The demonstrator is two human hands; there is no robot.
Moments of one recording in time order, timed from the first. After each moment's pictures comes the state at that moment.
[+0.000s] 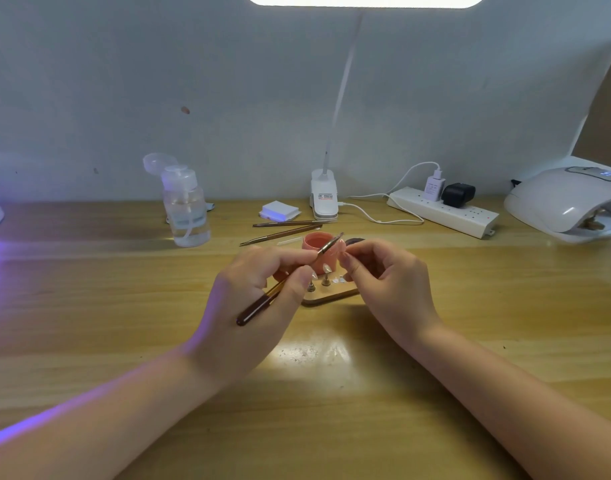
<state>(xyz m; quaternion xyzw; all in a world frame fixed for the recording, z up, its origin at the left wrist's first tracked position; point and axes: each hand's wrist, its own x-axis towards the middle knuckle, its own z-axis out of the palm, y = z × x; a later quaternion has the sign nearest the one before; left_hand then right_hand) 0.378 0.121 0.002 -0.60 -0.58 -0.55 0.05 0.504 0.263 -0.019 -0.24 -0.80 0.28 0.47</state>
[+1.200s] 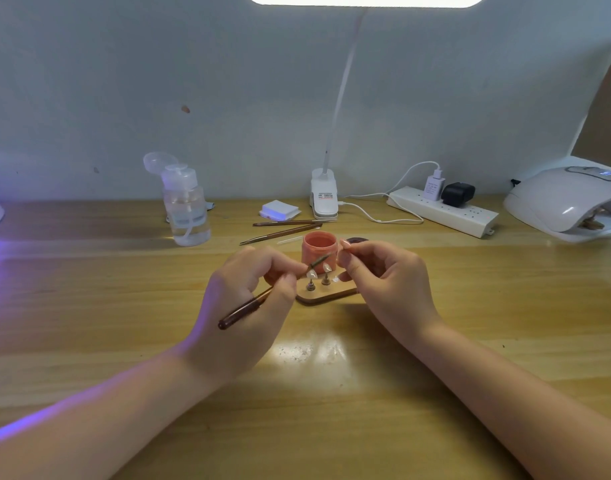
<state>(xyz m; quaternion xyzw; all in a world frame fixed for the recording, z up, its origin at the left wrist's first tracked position) 0.373 0.119 -0.002 -0.58 -0.59 -0.55 0.03 0.504 0.263 -0.020 -0.24 -0.78 0.35 0.47</state>
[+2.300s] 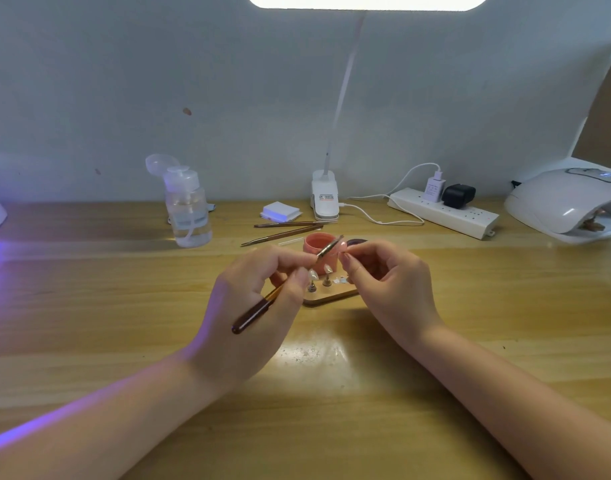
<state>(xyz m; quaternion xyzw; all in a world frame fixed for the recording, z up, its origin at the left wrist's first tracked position) 0.381 0.117 0.003 -0.59 -0.58 -0.56 0.01 0.505 0.261 -0.018 -0.23 -0.79 0.29 0.48</state>
